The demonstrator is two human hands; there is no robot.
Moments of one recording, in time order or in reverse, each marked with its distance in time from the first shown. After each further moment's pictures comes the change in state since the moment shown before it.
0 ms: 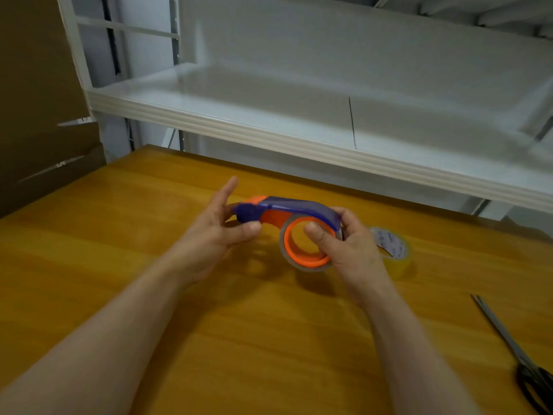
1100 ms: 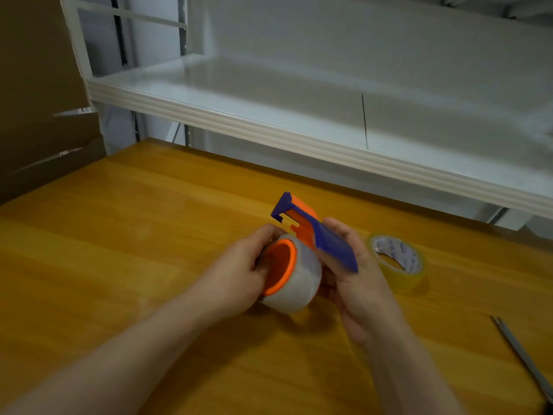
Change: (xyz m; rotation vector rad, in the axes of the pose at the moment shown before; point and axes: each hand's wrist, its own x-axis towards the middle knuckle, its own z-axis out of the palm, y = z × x) left_hand -0.012 -0.020 0.042 0.605 -0.085 0.055; right_hand -0.007 0.011 0.009 0.310 0.019 0.221
